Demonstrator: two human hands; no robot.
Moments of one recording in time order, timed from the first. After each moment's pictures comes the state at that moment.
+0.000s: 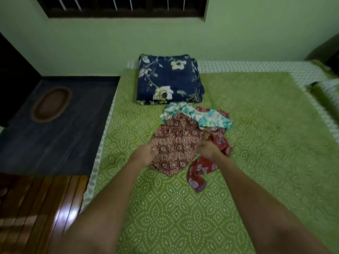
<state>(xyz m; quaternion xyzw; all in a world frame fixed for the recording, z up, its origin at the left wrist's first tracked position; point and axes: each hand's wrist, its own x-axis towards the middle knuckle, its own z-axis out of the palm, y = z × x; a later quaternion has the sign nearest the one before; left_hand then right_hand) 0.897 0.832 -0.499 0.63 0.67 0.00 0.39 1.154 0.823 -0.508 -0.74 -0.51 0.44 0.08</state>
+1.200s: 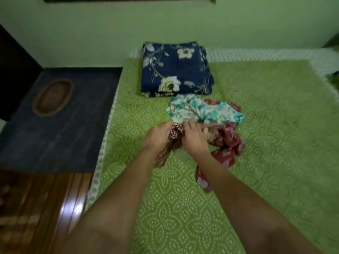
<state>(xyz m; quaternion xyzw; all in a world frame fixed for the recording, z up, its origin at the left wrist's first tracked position) 0.919 0.875 -0.505 0.77 0.59 0.10 0.22 1.065 0.854 -0.526 -0.70 -0.71 0.10 0.07</state>
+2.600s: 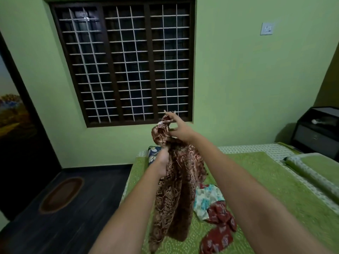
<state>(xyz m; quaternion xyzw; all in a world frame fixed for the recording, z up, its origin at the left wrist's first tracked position) 0.925 0.787 -0.201 0.41 0.44 0.38 0.70 1.036 0.809 -0.131 -0.53 -0.70 0.30 0.38</state>
